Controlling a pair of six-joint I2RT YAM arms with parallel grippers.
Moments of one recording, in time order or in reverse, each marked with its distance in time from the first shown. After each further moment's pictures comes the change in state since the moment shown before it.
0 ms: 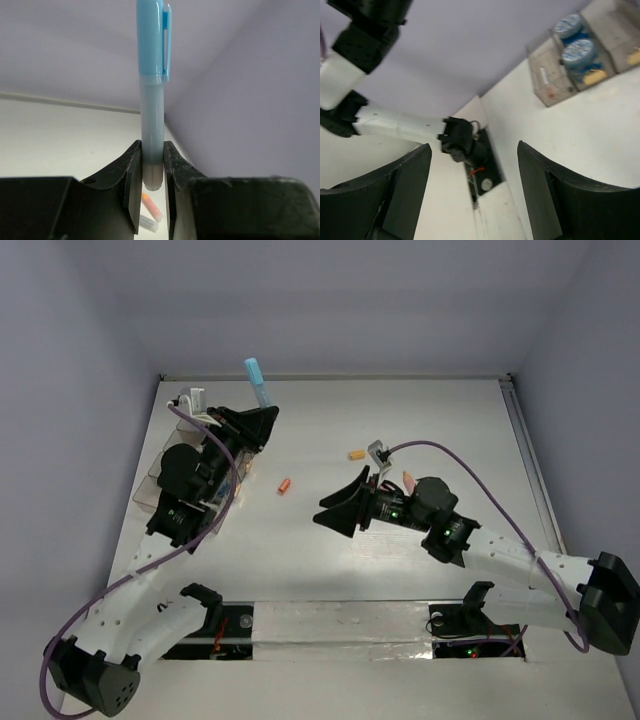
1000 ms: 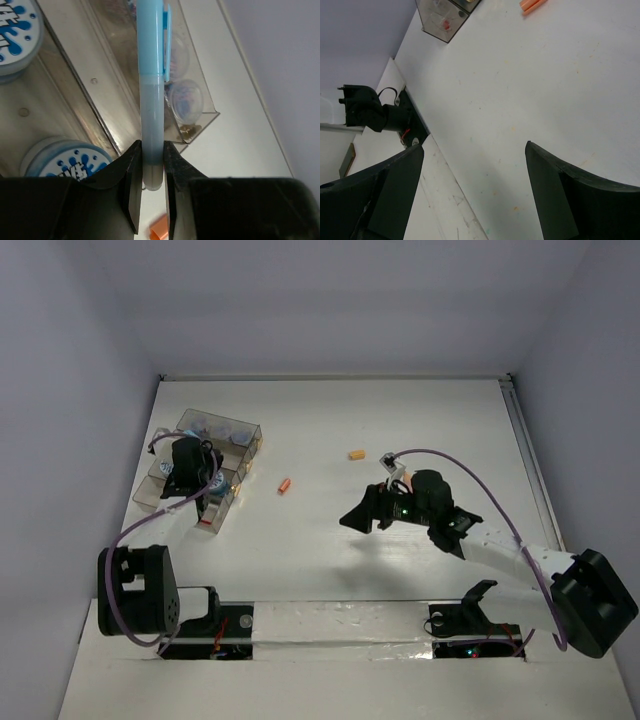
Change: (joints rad) left arm 0.443 0.422 -0.222 -0.089 -0.268 -0.285; right arm -0.275 0.053 -0.130 -0.300 -0.129 -0.119
